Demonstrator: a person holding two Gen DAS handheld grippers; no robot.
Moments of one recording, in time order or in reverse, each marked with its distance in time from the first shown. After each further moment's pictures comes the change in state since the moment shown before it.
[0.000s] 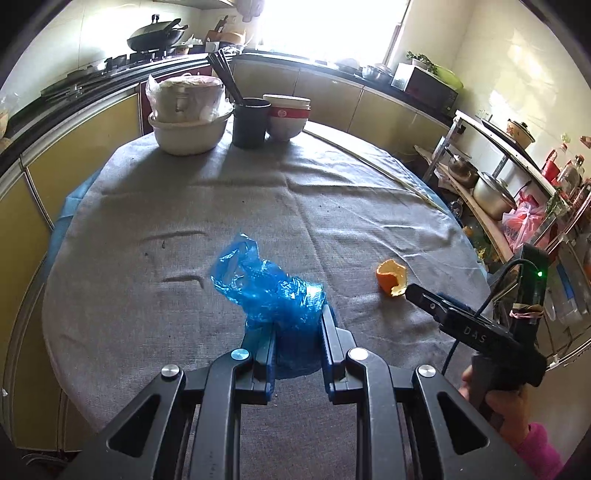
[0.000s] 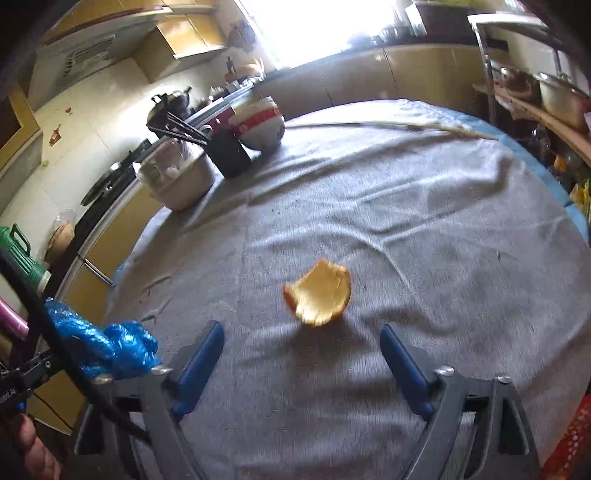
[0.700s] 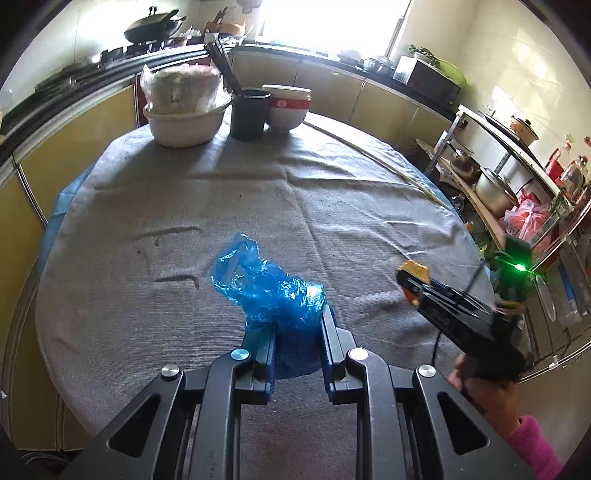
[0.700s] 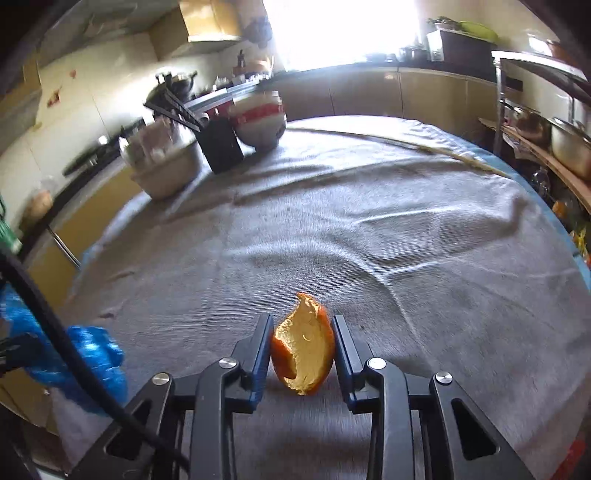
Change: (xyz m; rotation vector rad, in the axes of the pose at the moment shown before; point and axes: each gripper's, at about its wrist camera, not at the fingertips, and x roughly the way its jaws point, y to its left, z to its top) left arm 0.009 -0.003 0.006 0.003 0.026 -0.005; right arm 0.026 0.008 0.007 -0.115 -0.023 -0.097
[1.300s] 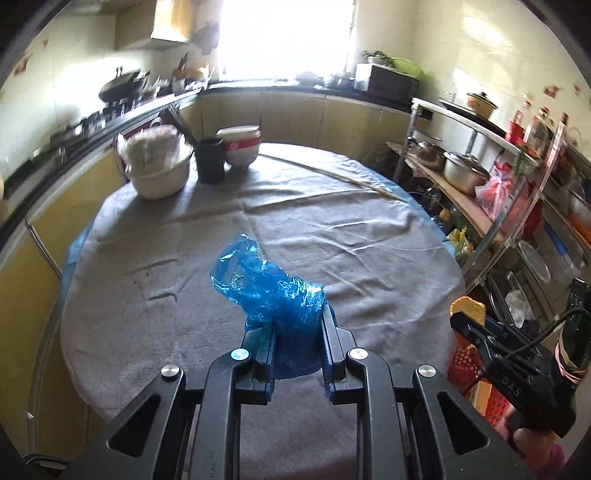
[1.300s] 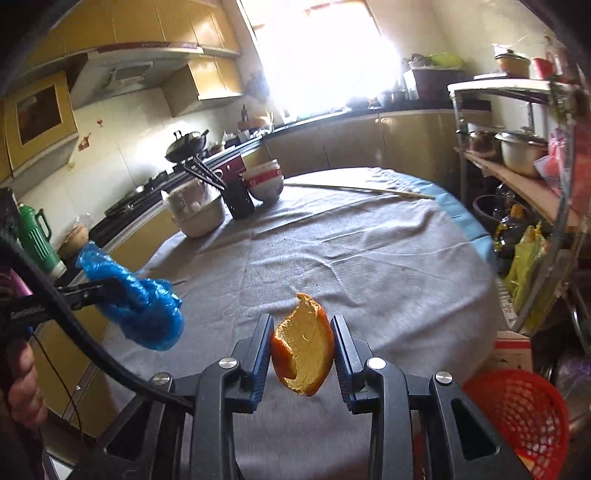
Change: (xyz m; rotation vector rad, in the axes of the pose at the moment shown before) left arm -0.068 -0.089 -0.033 0.190 -0.113 0.036; right arm -0.181 -0.035 -0.072 0.048 -0.192 0.033
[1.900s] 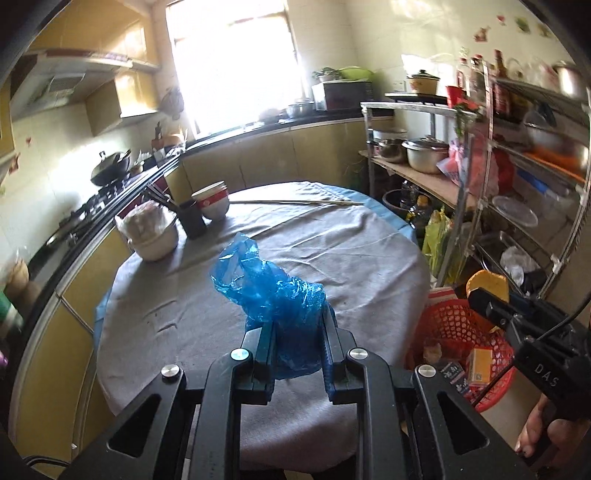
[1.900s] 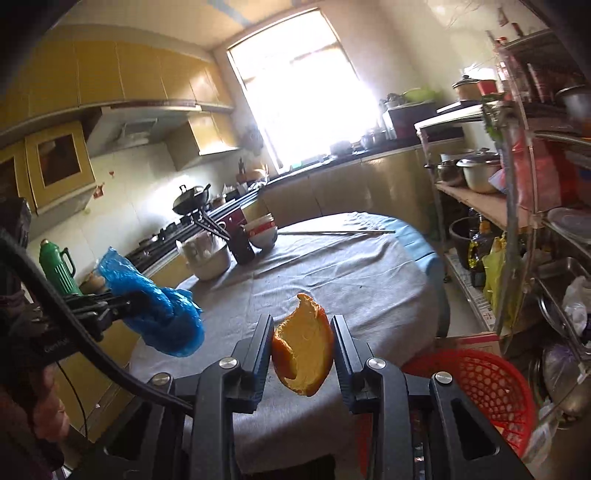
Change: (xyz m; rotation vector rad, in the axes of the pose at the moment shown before) left arm -0.071 -0.118 -0.041 0.256 -0.131 0.102; right arm -0.128 -0.038 -0.037 0.069 -0.199 0.014
